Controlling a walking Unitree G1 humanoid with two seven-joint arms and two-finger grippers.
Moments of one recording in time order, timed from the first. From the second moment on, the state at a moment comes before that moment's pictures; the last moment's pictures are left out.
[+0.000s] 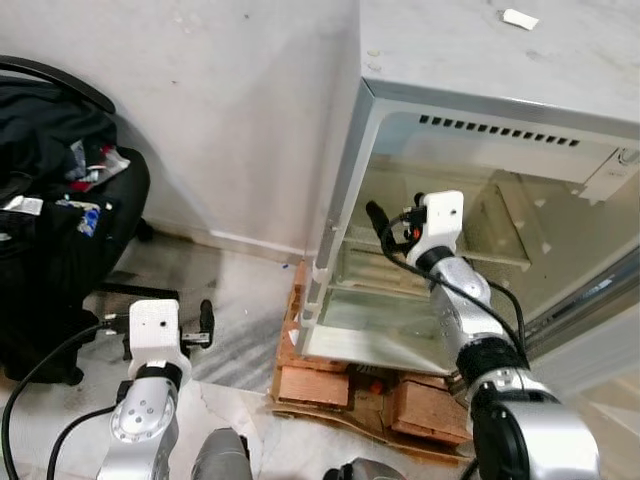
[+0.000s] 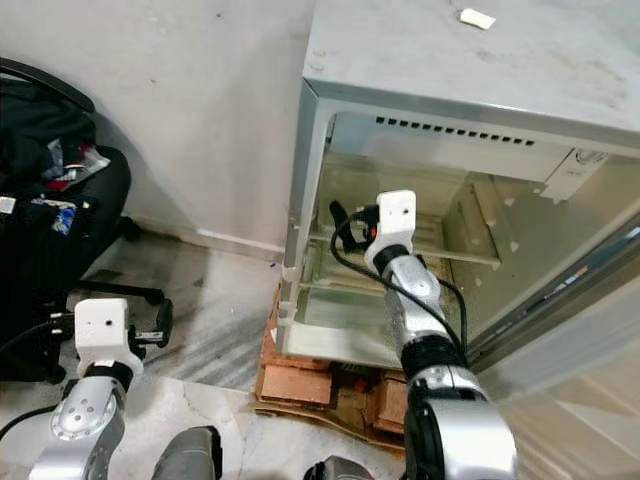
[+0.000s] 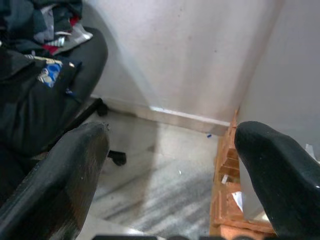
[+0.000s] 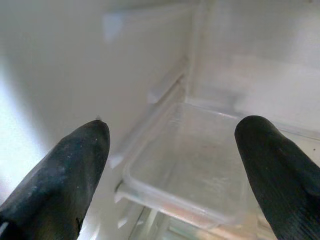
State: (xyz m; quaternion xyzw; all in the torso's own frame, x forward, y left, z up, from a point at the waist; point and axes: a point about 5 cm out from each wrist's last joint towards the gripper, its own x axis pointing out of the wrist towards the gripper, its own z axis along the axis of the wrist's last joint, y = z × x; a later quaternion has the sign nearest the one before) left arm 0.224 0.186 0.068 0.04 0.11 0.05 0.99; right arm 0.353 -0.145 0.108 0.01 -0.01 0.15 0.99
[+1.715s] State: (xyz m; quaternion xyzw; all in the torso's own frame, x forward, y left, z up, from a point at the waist) left arm 0.251 0.182 0.054 0.07 0.08 -0.02 0.99; right arm 0.284 -0.191 0.066 0.00 0.07 -0.04 1.00
